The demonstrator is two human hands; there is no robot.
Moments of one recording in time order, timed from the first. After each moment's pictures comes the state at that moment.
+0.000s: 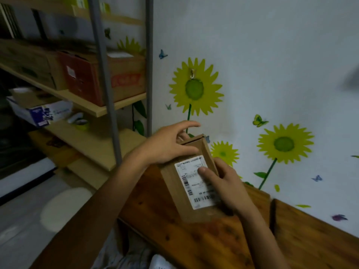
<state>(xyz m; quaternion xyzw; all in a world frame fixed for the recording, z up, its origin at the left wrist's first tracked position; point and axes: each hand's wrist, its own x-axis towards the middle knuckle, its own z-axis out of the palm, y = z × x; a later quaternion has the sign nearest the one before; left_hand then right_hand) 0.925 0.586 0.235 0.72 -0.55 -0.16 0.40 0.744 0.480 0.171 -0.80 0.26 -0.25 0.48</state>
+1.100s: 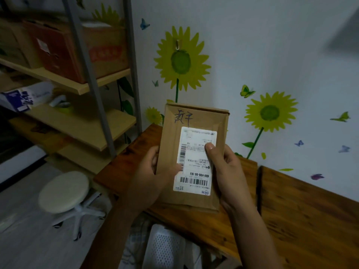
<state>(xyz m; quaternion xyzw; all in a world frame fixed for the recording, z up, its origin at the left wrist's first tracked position) 0.829 0.658 0.143 0.65 -0.35 -0.25 0.62 0.698 0.538 0.166 -0.55 0.27 -0.35 0.70</state>
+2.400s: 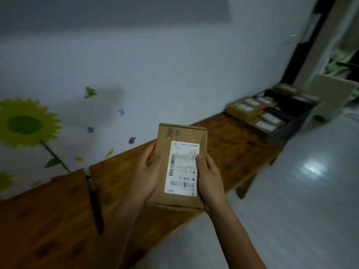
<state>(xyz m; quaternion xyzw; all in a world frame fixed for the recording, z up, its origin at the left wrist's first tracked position) 0.347 0.386 0.136 0.51 -0.53 -0.50 0.45 0.203 0.429 0.116 -0.35 0.59 -0.58 0.44</state>
